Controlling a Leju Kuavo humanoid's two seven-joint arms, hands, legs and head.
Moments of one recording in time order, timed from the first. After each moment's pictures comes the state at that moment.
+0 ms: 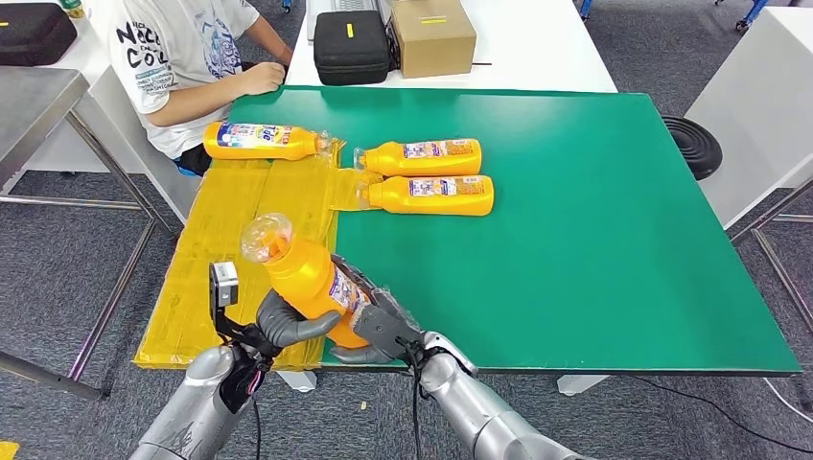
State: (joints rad) left arm -0.31 -0.05 -0.37 -1.03 0.29 -0.61 -0.43; right arm -0.47 0.30 0.41 -0.56 0.50 0.03 -0.60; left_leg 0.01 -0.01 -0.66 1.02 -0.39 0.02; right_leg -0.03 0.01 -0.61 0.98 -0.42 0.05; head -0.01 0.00
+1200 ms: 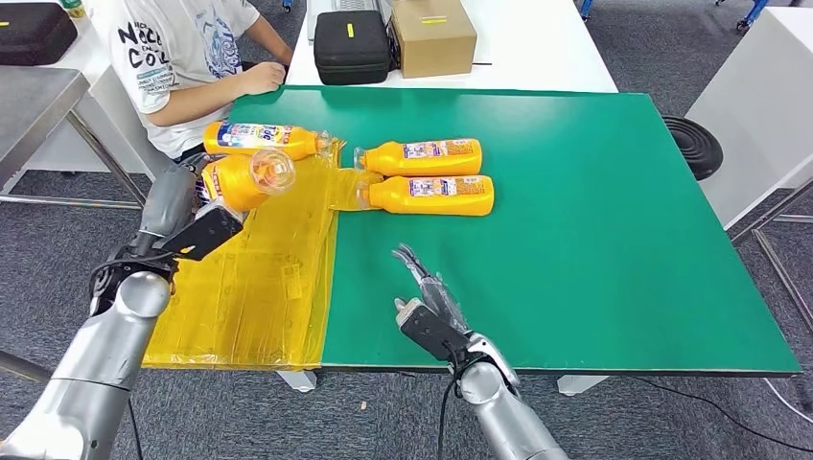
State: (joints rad) left arm -0.54 0.16 -0.21 -1.14 -0.76 0.07 -0.31; right arm -0.26 0.20 0.30 -1.01 0.53 -0.02 -0.53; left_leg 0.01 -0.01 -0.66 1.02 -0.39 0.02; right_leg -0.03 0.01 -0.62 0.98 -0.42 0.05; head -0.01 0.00
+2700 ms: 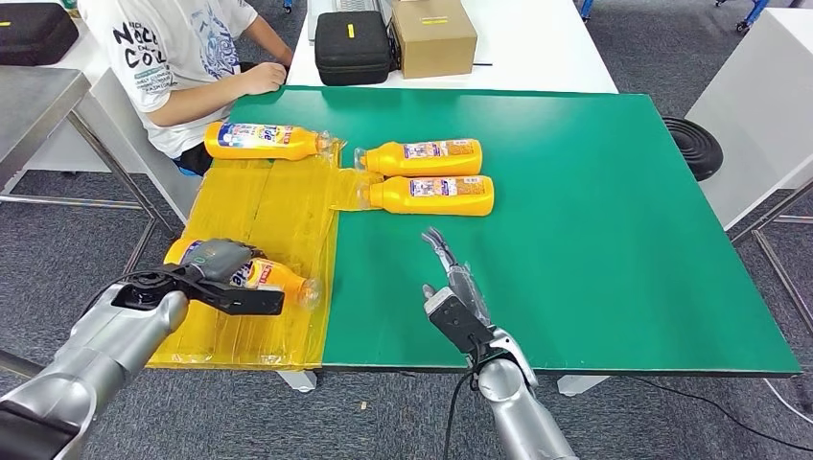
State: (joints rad) left arm -0.73 0.21 -0.62 -0.61 -1.10 -0.15 -0.31; right arm -0.22 0.19 0.22 -1.14 0.51 -0.02 -0.53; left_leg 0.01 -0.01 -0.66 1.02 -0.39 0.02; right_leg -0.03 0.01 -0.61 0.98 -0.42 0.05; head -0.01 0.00
